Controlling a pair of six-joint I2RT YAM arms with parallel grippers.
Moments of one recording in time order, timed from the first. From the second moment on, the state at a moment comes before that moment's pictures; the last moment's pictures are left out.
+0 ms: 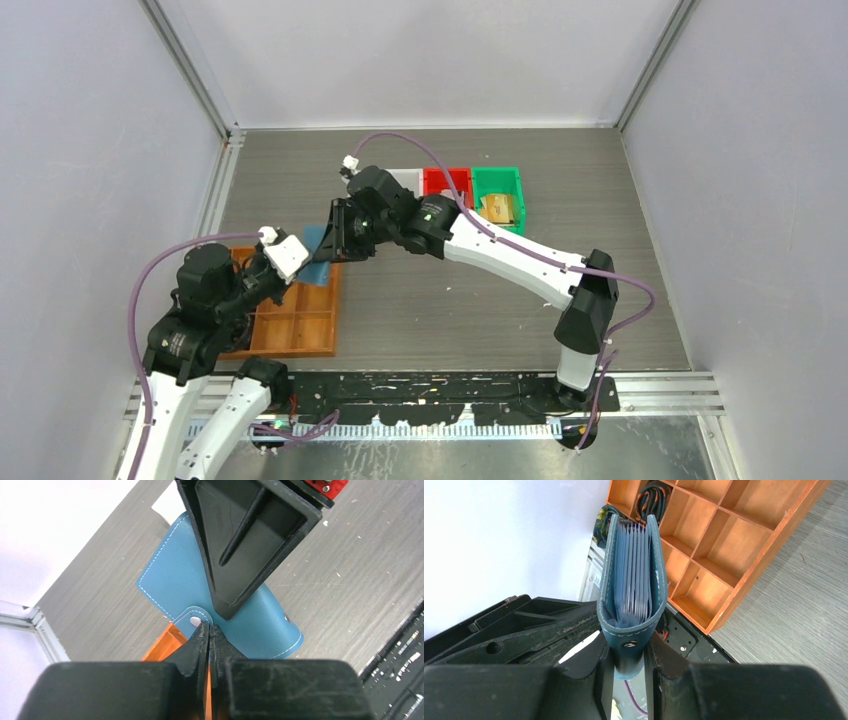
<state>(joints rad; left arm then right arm) -0.28 0.55 0.95 -0.81 0.39 0.51 1.07 1.79 1.78 -0.56 -0.22 0.94</state>
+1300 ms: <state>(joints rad) -0.29 0.57 1.04 -0.79 0.42 0.38 0.99 1.55 1.43 -0.32 -0.35 1.00</state>
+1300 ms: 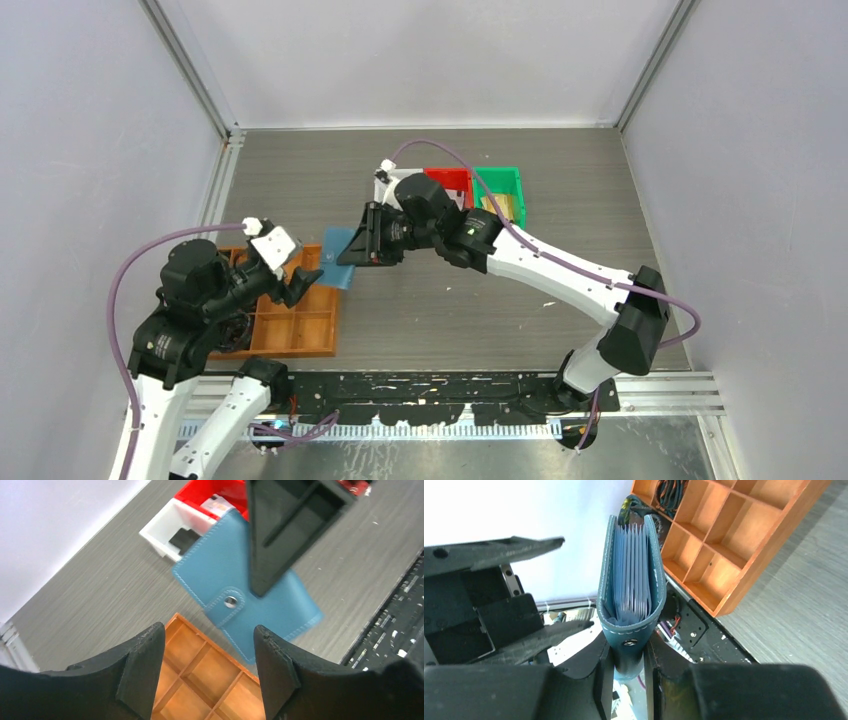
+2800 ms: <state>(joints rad) -0.30 0.66 1.19 -1.04 0.60 0.91 1.04 1.63 1.65 -0.59 -0.20 0.75</state>
